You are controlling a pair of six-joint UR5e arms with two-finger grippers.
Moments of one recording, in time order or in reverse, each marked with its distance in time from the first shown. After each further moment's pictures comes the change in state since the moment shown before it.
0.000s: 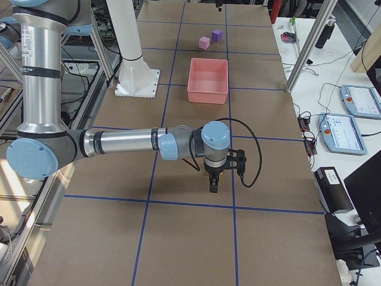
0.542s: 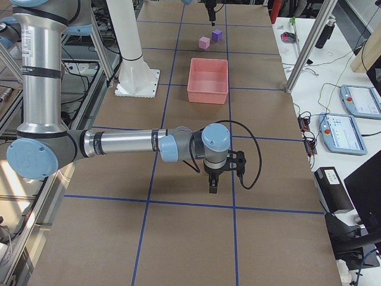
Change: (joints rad) left arm 0.293 -0.020 -0.123 -0.014 0.185 -0.141; right arm -0.002 0.001 -0.010 0.008 0.012 0.000
